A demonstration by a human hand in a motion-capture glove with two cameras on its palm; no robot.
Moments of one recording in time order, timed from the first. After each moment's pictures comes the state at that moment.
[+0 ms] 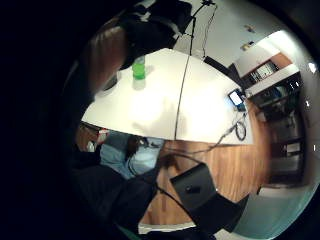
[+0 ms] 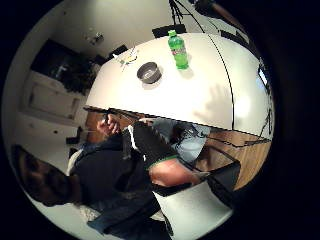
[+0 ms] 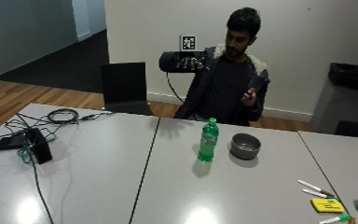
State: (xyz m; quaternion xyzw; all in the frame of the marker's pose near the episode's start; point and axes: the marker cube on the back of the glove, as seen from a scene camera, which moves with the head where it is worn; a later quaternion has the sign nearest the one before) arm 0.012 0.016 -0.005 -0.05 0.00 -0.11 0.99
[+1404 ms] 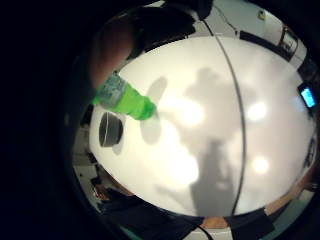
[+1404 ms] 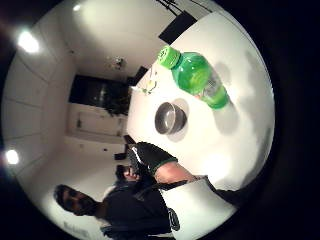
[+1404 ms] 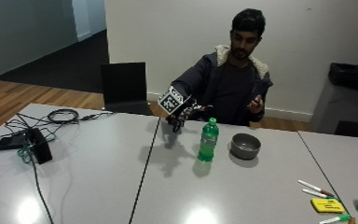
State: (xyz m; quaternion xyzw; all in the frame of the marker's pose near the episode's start) arm -0.015 -0.170 0.259 -0.11 -0.36 -0.02 0.93
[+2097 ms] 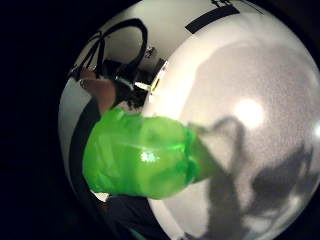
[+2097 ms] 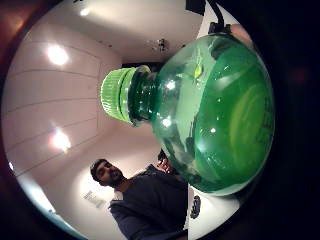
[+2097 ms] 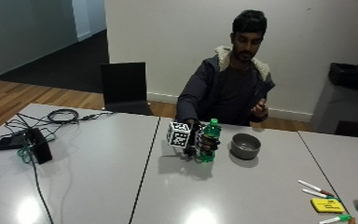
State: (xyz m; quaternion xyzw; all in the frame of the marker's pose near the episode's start) arm -0.089 -0.229 0.356 -0.21 -0.59 -0.08 0.77
